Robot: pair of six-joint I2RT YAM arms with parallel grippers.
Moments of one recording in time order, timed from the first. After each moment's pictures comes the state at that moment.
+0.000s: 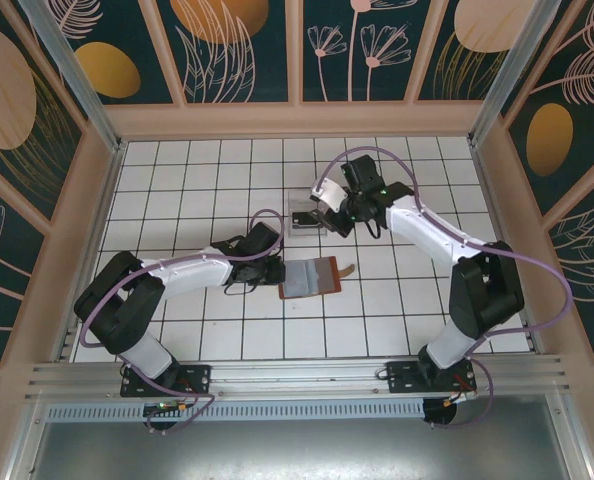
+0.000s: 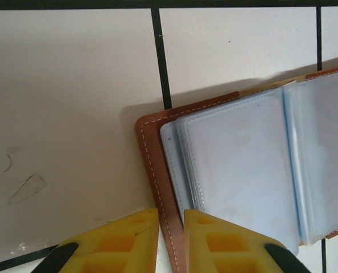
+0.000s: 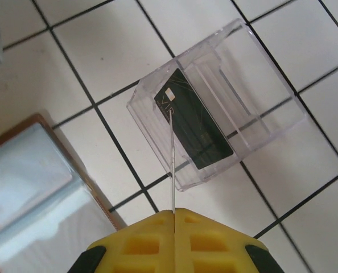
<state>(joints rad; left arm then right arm) -0.75 1.62 0.84 -0.31 0.09 -0.71 0.52 1.64 1.28 -0.60 -0.24 -0.57</state>
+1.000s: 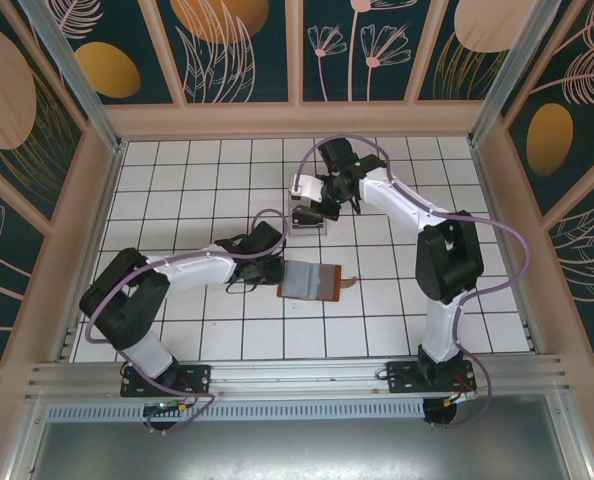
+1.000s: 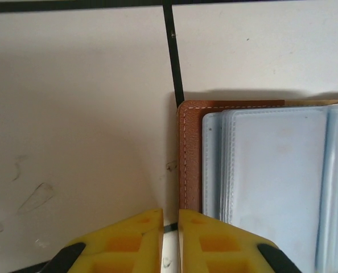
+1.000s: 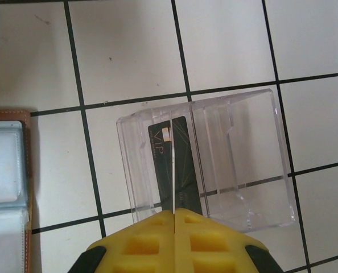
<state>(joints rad) -0.75 1.64 0.88 -0.35 0.05 -0.68 0.54 1.93 1.64 -0.80 -0.27 -0.93</state>
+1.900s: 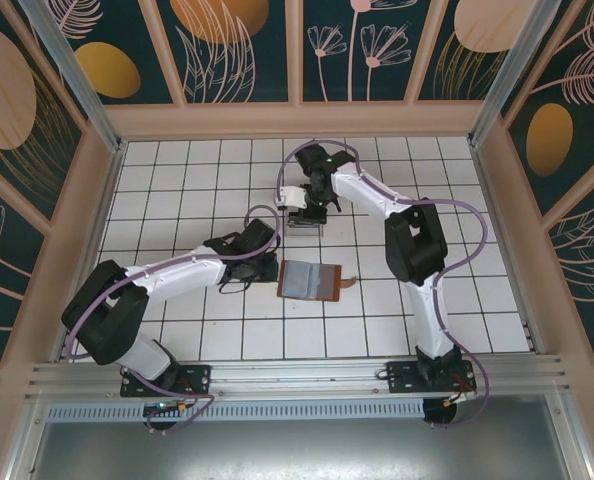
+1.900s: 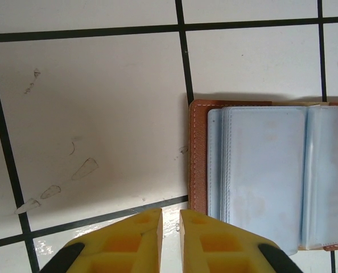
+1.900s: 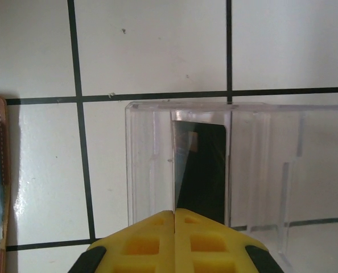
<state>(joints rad) -0.75 1.54 0.88 -0.43 0.01 -0.69 0.59 2.19 1.90 -0.98 -0.21 -1.01</state>
